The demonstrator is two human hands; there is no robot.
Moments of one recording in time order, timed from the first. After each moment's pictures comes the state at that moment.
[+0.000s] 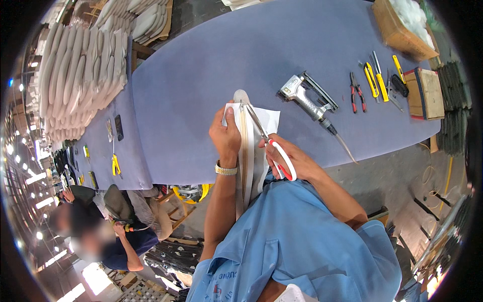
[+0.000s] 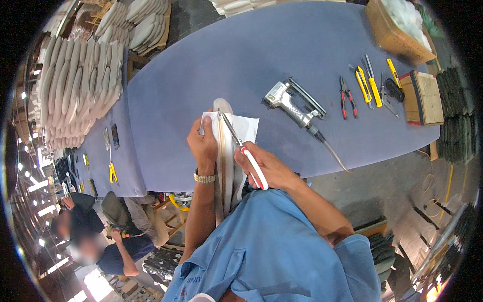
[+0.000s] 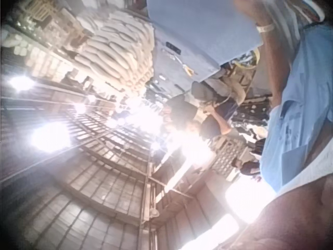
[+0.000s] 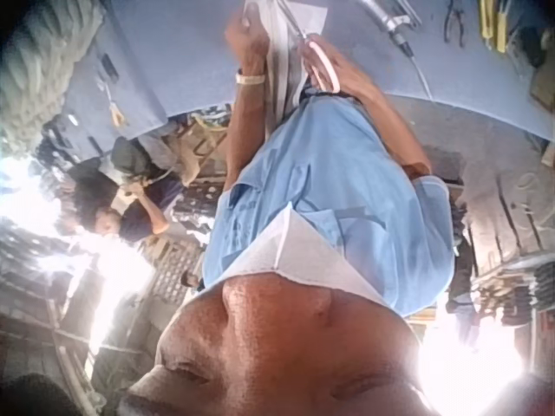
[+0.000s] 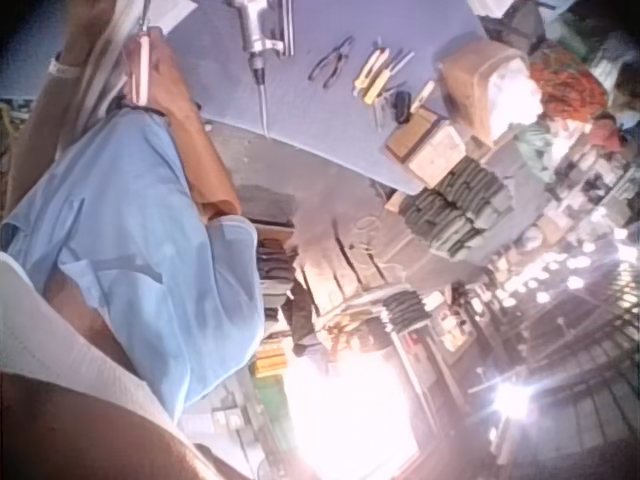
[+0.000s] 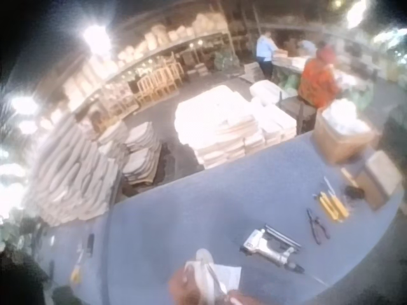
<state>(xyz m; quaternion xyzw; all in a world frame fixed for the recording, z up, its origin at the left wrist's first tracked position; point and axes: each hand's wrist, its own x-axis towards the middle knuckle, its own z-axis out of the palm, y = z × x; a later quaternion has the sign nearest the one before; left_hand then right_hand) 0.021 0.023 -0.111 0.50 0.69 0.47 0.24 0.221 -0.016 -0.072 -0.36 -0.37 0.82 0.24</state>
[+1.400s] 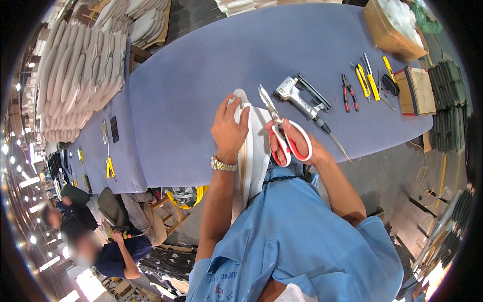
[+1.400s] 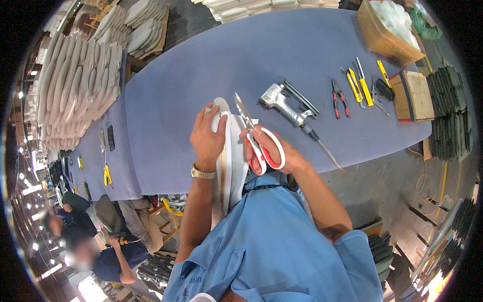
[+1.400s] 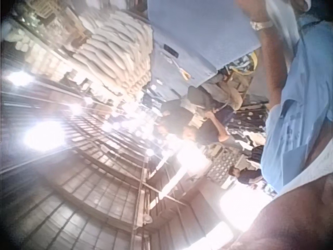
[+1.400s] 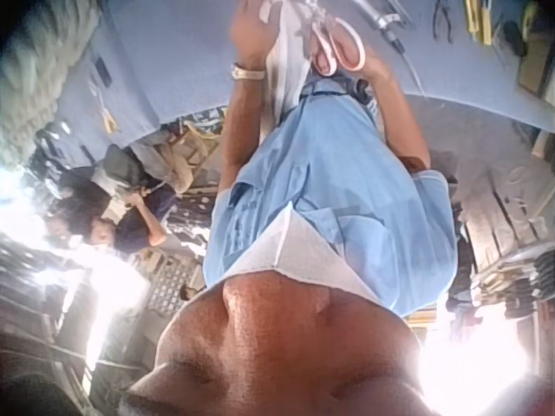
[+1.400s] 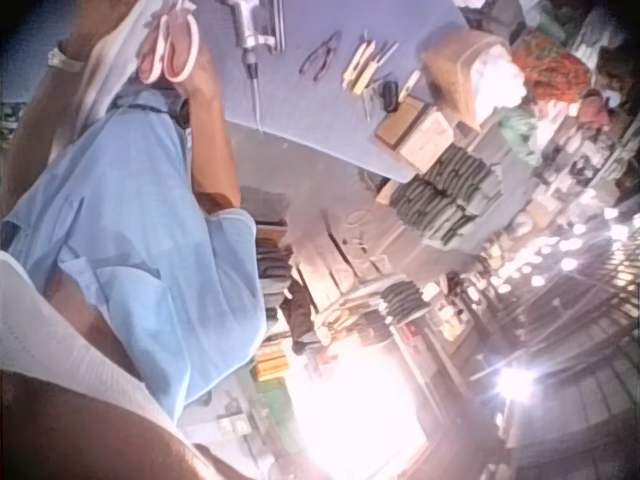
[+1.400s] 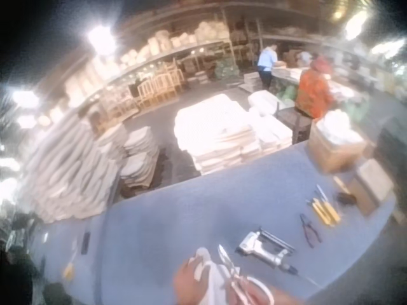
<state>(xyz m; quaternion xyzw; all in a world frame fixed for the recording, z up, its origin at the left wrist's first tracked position) 0.026 0.023 -0.101 0.68 0.66 0.33 0.04 0.238 -0.002 -0.077 -0.31 -0.31 0.84 0.31</state>
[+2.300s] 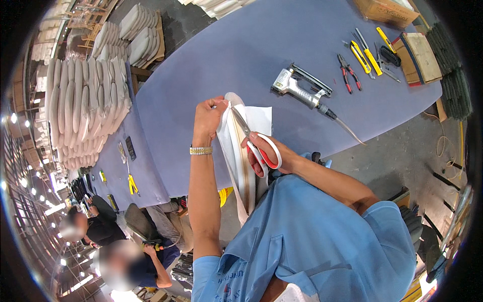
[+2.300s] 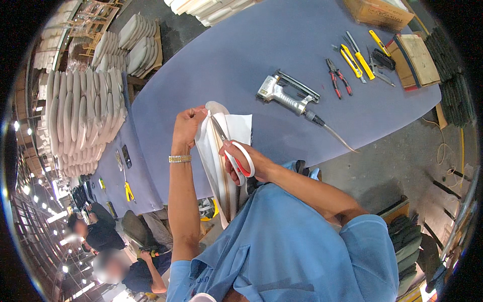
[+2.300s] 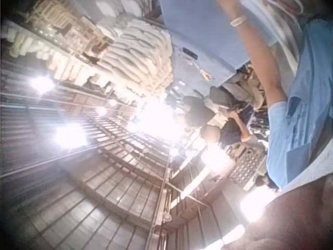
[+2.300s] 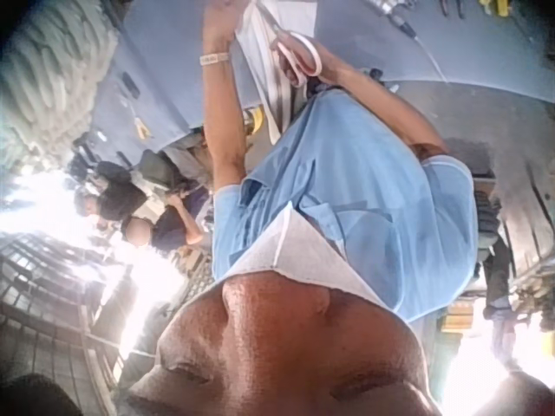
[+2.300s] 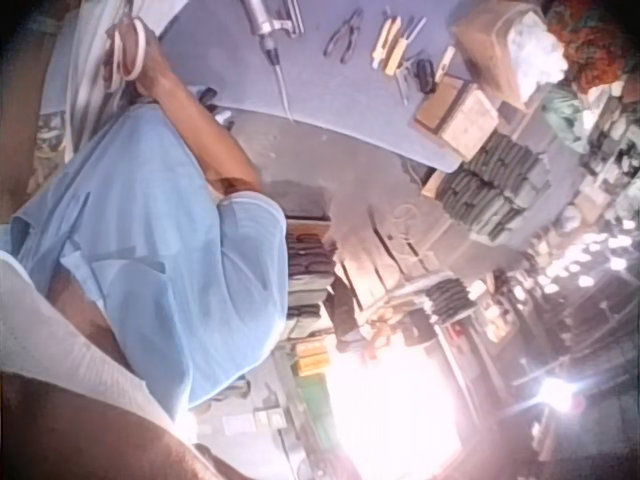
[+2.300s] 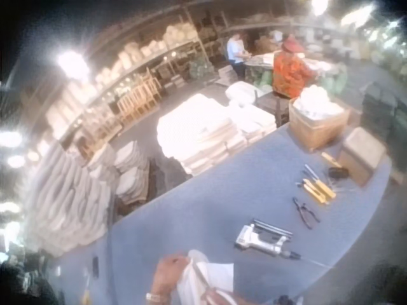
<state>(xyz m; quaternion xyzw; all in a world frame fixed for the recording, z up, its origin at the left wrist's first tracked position) -0.022 0.083 -0.073 0.42 0.68 0.30 0.52 0.177 -0.031 -0.097 -0.28 -0.24 0.88 0.29</state>
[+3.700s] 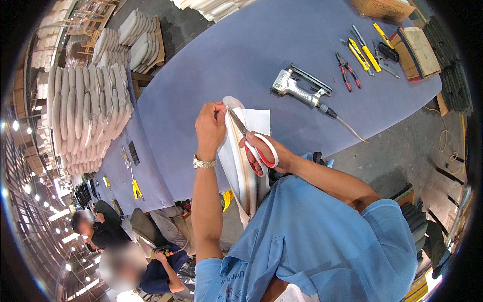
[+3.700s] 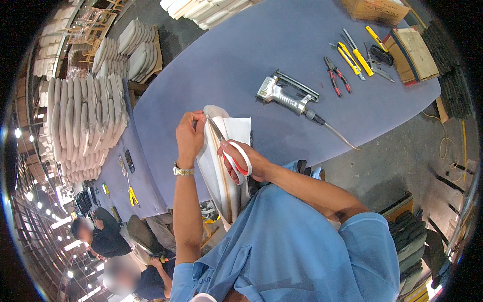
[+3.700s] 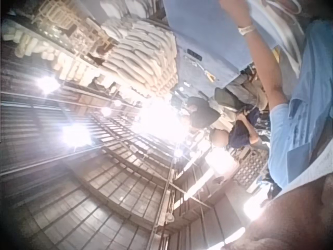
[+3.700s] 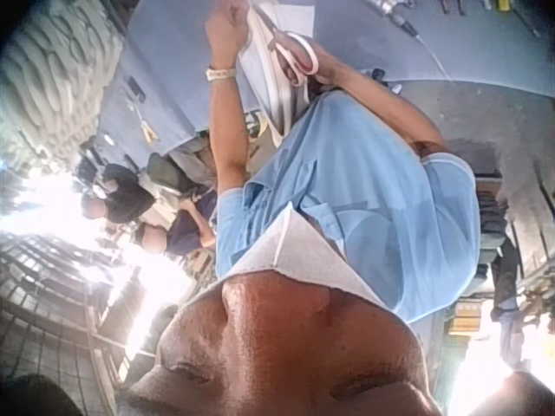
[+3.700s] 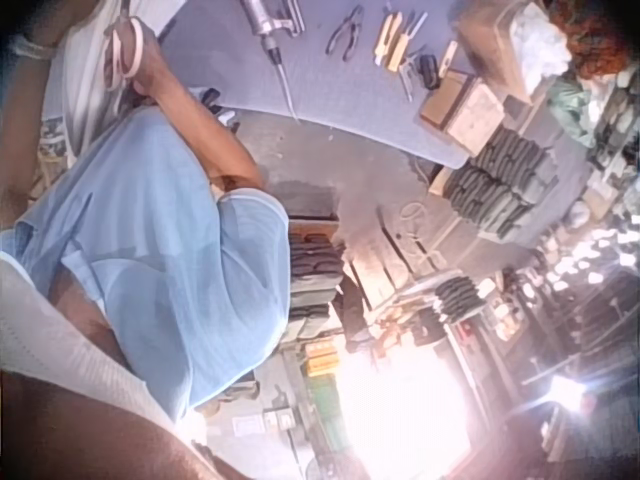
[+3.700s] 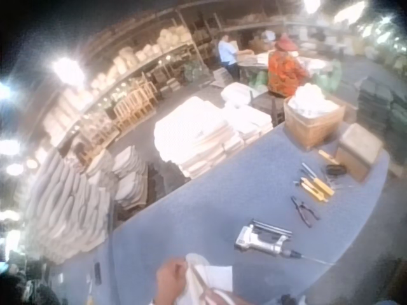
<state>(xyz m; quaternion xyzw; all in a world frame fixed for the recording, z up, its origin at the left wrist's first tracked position) -0.025 0.062 -0.074 0.74 0.61 0.25 0.17 0.169 -0.026 -0.093 -0.28 -0.24 0.87 0.32</state>
